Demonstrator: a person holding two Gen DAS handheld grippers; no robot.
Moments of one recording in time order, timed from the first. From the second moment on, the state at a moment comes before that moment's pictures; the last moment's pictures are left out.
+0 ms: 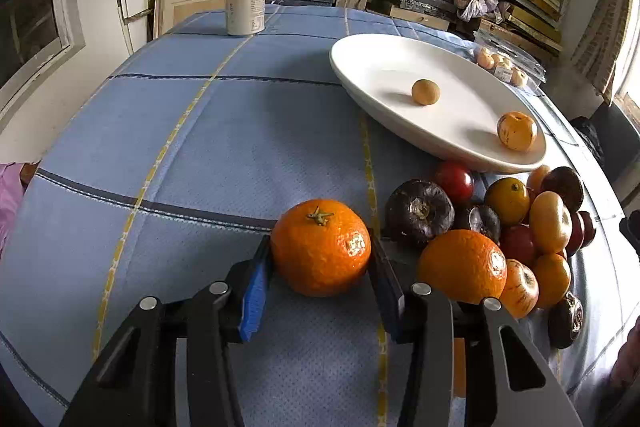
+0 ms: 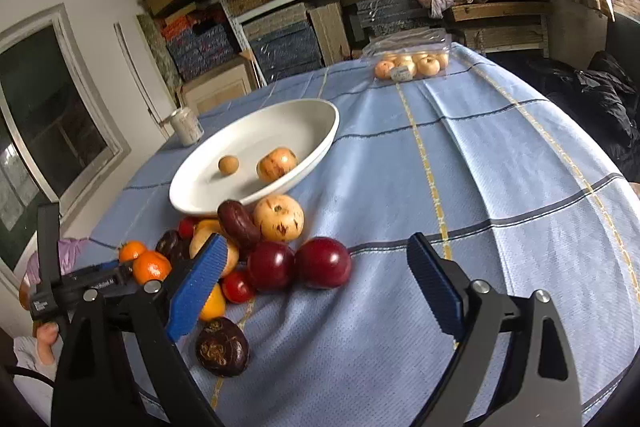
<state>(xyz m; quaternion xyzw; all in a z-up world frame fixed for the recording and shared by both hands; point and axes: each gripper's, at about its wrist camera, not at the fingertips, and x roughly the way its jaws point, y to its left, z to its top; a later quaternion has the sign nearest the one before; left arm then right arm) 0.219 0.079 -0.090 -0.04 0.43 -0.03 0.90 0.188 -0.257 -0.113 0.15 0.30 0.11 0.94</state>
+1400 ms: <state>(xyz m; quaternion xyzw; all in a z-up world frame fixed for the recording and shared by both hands) 0.208 0.082 -0.081 -0.05 0.41 -0.02 0.91 0.230 -0.241 -0.140 0.11 0.37 0.11 0.91</state>
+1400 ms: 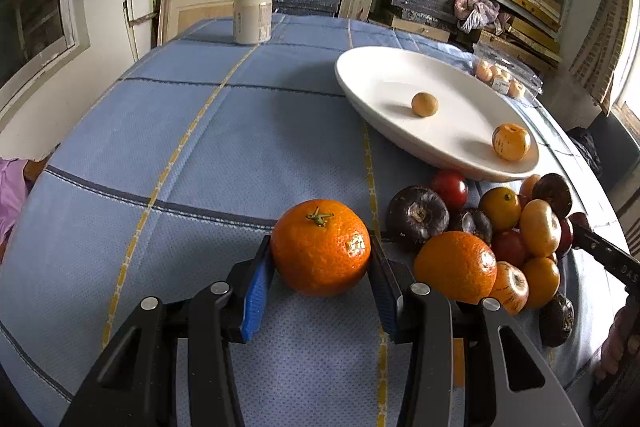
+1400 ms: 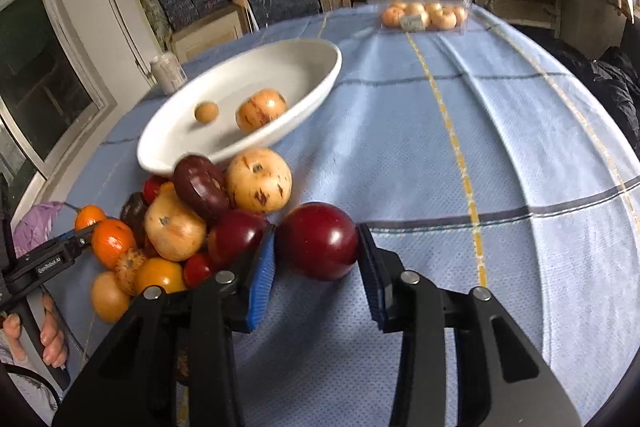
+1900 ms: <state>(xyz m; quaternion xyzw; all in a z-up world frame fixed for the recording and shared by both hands) 0.279 0.035 -0.013 -0.01 0.36 -0.04 0.93 0.272 -0.218 -0.026 0.10 0.26 0.14 0.95</state>
